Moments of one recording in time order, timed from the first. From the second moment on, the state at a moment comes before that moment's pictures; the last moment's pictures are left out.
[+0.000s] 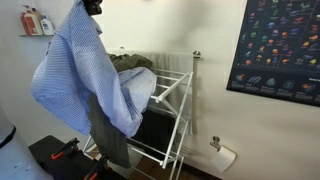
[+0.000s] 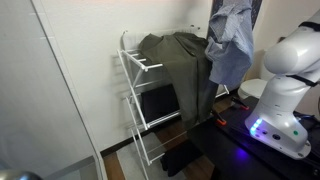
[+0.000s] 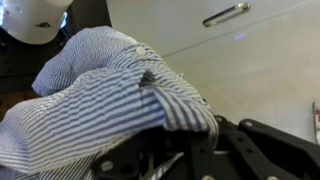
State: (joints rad) arm -0.26 -0.34 -0.26 -1.90 0.57 0.95 -0.19
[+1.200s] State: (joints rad) arm -0.25 -0.28 -0.32 -1.87 0.60 2.03 -0.19
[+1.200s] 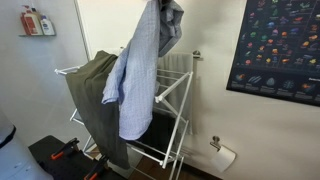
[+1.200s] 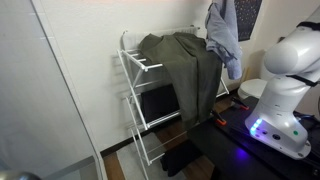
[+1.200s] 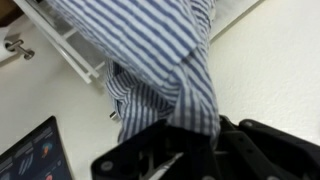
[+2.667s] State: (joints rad) arm -0.20 0.06 -0.25 -1.92 0.59 2.43 -0.19
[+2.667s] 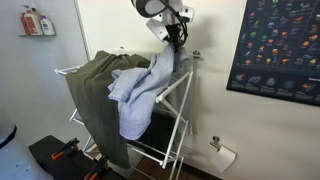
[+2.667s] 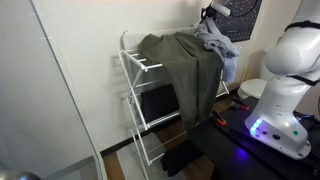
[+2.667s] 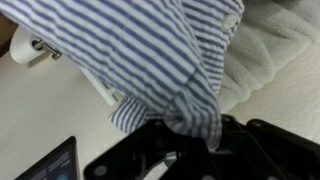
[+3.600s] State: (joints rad) arm -0.20 -0.02 -0.21 -1.88 0.39 2.30 0.02
